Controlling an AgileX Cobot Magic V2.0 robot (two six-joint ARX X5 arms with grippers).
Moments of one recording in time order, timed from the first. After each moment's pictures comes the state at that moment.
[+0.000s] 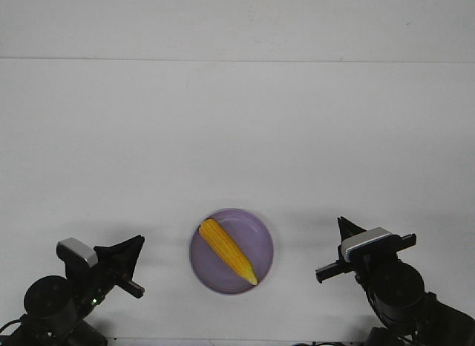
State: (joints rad) left arm -0.54 0.26 0.56 -0.42 0.02 -0.26; right arm 0.94 0.58 0.89 -0.75 0.58 0.19
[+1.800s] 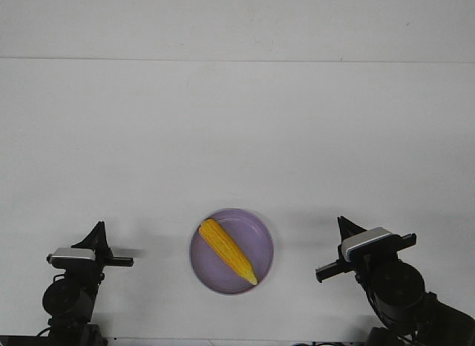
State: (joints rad) left arm -0.05 0.00 0.03 0.00 -0.07 0.11; right arm 0.94 0.58 0.89 -0.74 0.58 0.19
